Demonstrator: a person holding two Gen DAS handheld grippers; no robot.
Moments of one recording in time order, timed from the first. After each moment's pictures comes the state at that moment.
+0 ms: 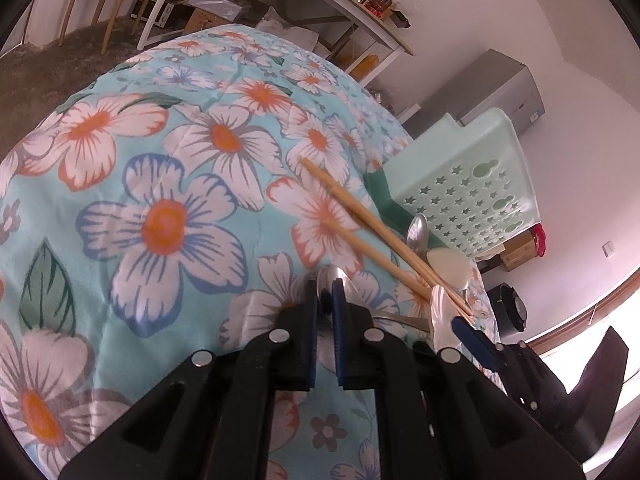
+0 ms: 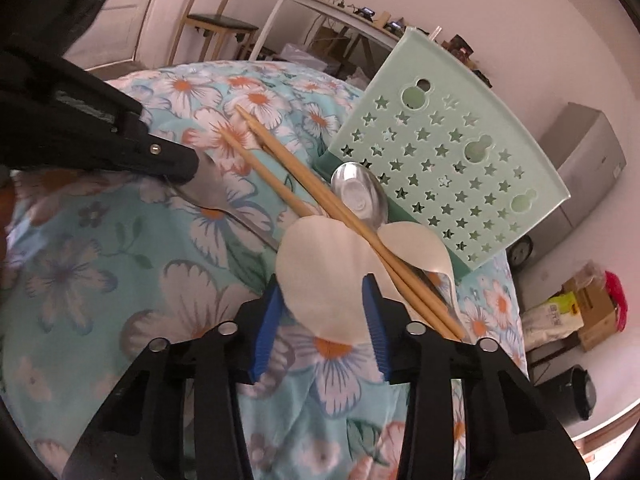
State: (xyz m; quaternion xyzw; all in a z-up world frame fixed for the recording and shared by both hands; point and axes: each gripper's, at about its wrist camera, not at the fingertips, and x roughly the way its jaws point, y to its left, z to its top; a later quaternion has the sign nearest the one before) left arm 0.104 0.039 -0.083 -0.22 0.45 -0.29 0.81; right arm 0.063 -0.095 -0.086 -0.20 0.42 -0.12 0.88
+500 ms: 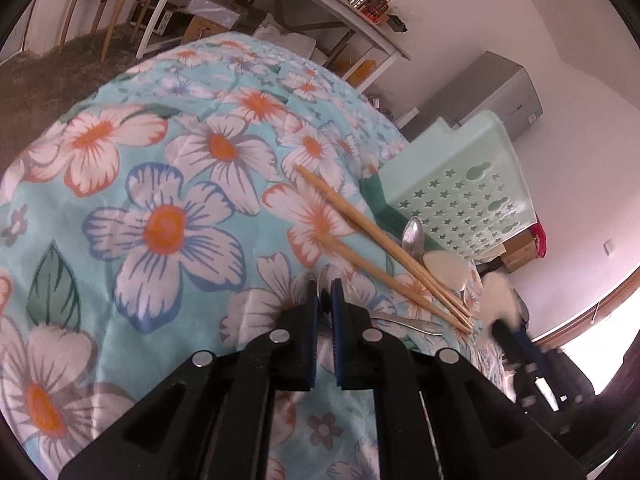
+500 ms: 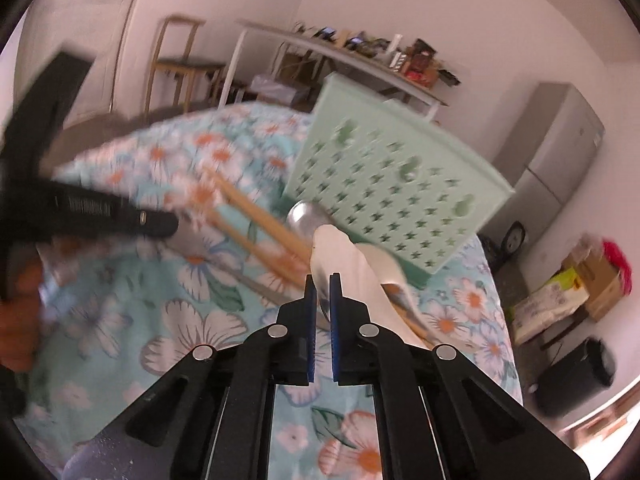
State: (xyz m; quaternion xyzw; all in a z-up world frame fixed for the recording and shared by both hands) left arm 0.095 0.041 -0.074 -0.21 0.44 -0.29 0.82; right arm 0.024 -0.111 -0.021 -0.11 0.35 -0.16 0.92
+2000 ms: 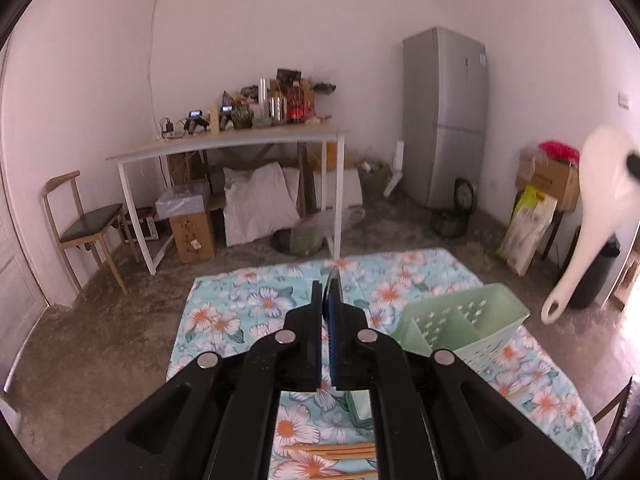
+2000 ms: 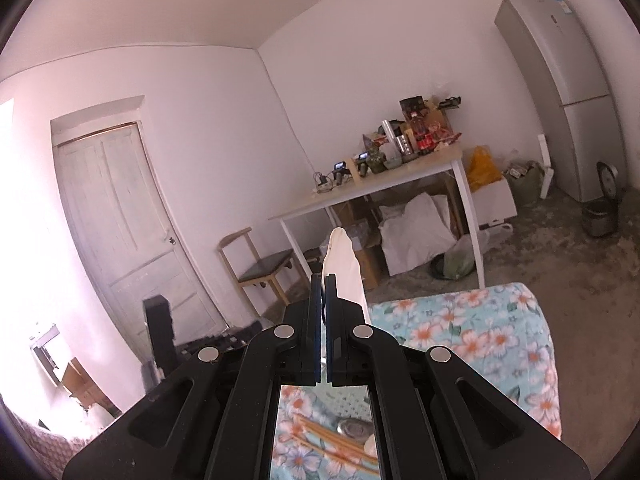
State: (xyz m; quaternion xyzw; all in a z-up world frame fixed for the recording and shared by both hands) left arm 0.147 -0.064 0.118 0.07 0.23 -0.26 0.93; right arm 0.012 -0.289 0.166 0.22 0.13 0.02 0.97
